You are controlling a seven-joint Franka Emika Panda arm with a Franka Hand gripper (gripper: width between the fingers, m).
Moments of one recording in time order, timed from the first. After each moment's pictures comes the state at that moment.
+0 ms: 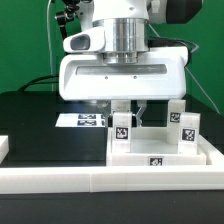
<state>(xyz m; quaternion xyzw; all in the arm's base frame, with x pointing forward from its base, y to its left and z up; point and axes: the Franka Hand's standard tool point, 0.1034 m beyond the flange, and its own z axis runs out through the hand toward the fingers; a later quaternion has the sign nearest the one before) 0.580 0.001 0.069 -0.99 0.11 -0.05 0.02</state>
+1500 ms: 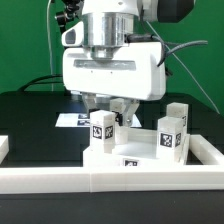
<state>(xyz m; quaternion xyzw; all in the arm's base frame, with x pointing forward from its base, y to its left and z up) 0.579 -0.016 0.079 -0.90 0.42 -0.05 0.02</state>
